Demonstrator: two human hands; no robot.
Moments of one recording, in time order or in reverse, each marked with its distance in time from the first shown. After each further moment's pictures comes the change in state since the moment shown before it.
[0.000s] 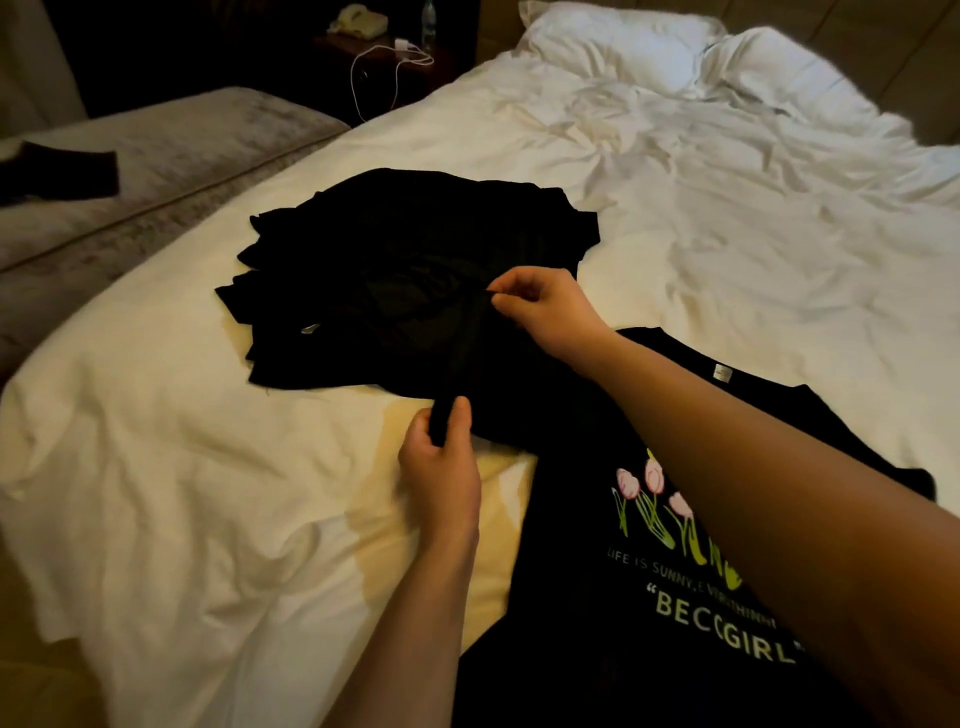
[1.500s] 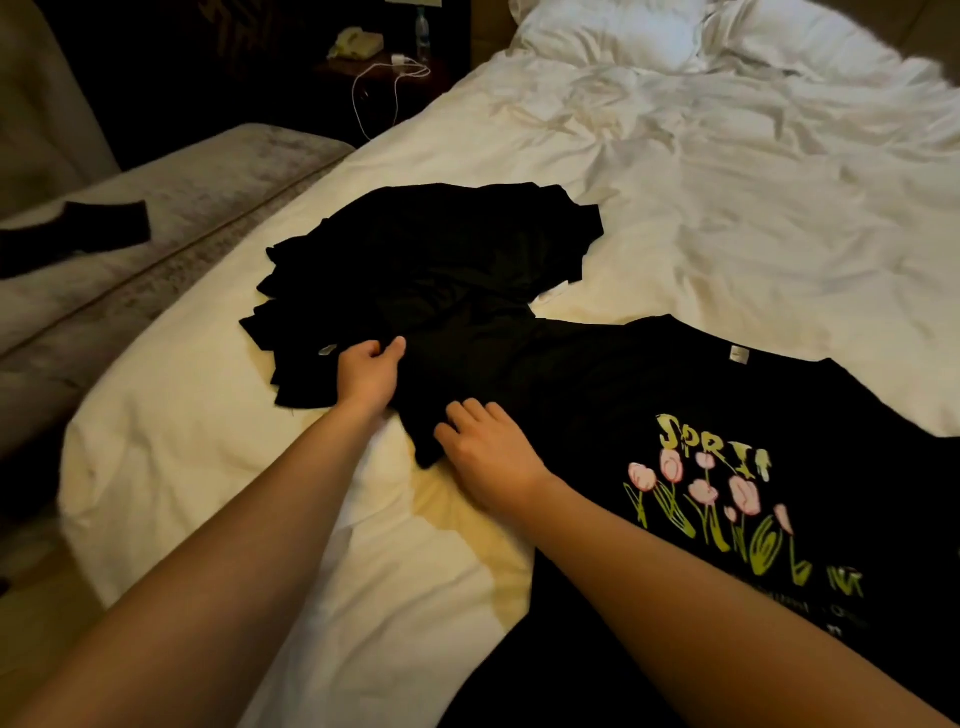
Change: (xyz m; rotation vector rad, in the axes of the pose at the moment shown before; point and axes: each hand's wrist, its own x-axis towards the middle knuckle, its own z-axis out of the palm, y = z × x) left_hand 0.150 0.034 -0.022 0.497 -0.112 0.115; right_hand -0.084 0.042 0.114 -0.907 -0.097 -0.489
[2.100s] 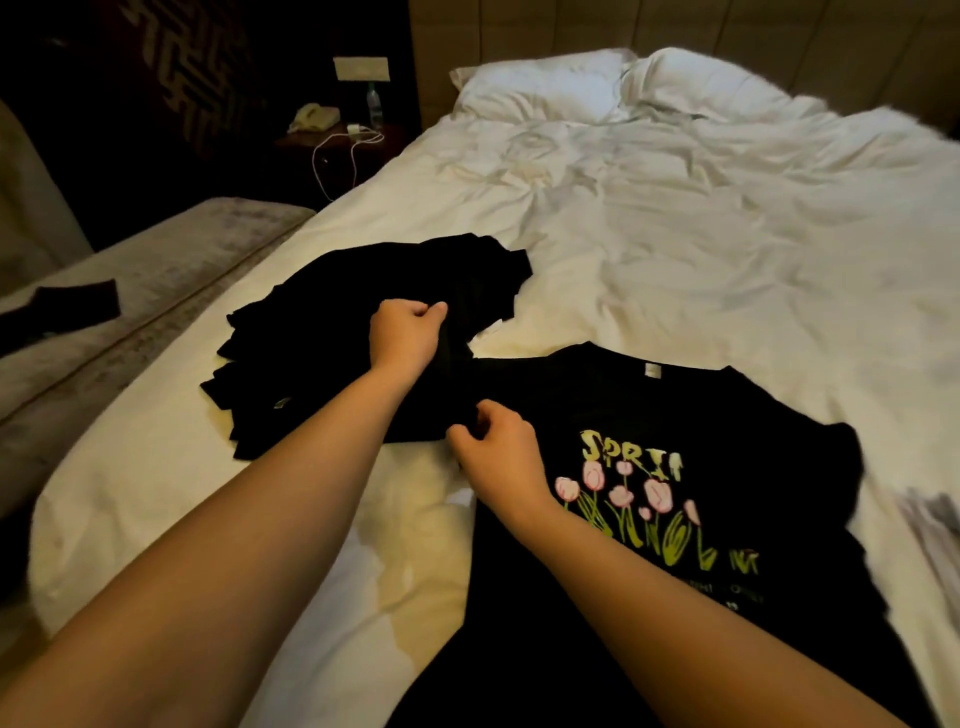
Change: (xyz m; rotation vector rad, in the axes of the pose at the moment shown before) left_hand -0.043 0.137 0.065 0.192 -0.103 0.345; right_hand -0.045 0.019 -0.098 0.892 0.306 0.864
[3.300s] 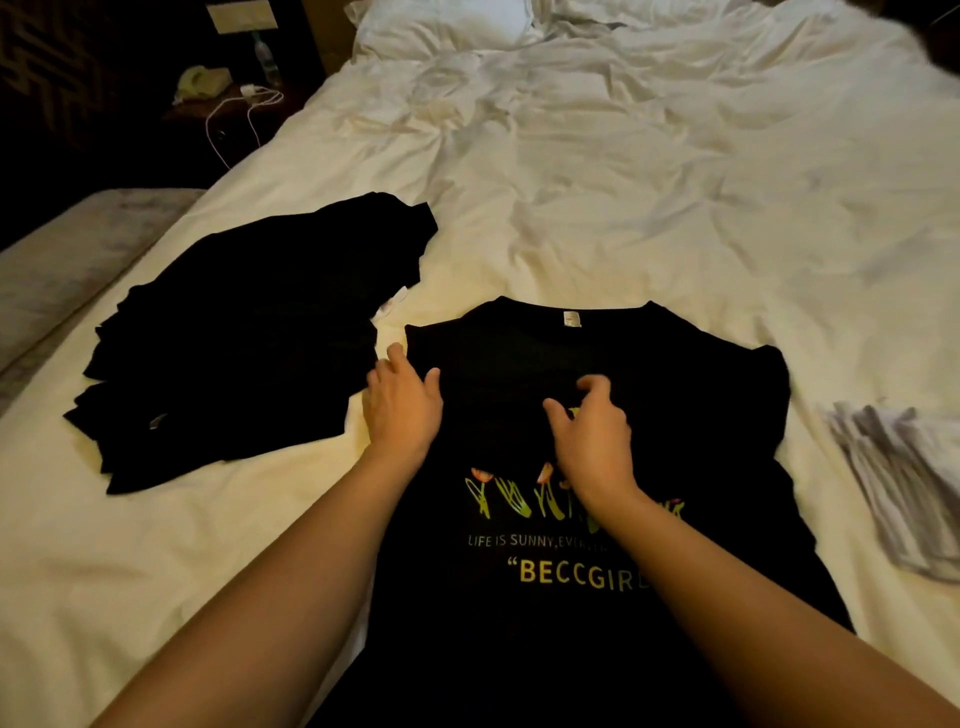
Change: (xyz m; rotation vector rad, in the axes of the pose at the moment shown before) left_hand -0.076 -0.041 0.136 0.648 -0.124 0.115; right_hand 0.017 0.146 -0.114 -0.159 0.270 0.340
